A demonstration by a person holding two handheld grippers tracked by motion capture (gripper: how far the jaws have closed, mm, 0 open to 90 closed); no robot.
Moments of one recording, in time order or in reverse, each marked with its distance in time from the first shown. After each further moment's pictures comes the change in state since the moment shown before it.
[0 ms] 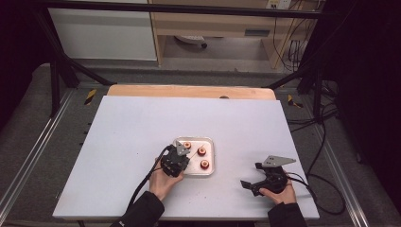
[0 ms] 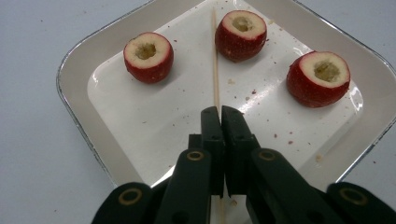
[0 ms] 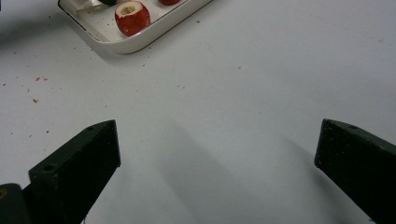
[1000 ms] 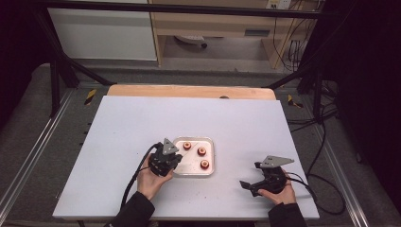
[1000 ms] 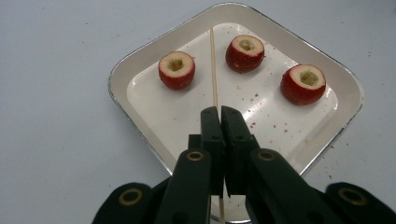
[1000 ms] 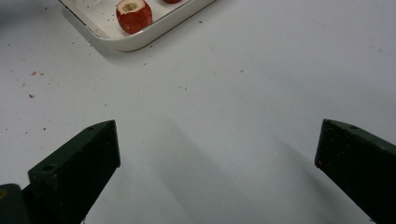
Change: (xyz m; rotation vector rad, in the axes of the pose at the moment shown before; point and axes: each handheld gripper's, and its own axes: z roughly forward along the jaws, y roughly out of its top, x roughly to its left) left arm 0.019 -0.005 -0.038 -0.078 -0.038 0.010; right arm 0.005 0.004 0.000 0.012 -0.021 -0.041
